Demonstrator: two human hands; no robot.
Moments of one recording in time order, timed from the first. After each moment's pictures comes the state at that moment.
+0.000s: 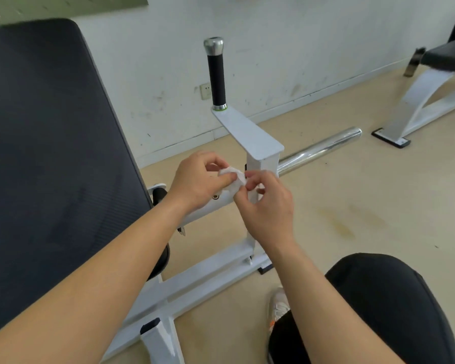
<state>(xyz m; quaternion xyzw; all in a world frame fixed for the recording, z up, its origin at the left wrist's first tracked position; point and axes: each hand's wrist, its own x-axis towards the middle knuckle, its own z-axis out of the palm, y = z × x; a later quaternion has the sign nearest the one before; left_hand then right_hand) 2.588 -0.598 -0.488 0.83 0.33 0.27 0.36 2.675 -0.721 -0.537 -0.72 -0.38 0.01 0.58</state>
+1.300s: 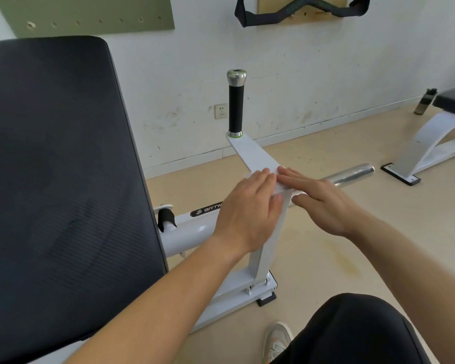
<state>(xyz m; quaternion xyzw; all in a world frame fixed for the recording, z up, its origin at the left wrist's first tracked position) 2.640 -0.633 -0.501 0.92 0.24 0.29 0.12 2.806 -0.725 -0.479 -0.72 -0.62 0.14 0.28</state>
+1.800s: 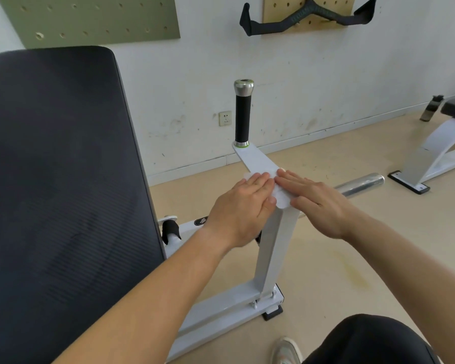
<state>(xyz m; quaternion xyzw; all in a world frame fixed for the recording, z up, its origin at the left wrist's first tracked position) 2.637 -0.584 -0.495 0.96 0.22 0.17 0.08 2.810 -0.696 -0.474 -0.71 -0.65 0.13 0.22</state>
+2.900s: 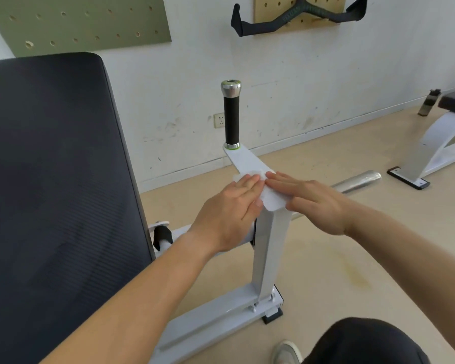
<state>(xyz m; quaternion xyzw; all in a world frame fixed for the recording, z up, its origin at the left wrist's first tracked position) 2.635 -0.577 -0.495 0.96 0.21 0.15 0.11 2.821 -0.697 -0.463 -0.68 -0.68 0.17 0.19</state>
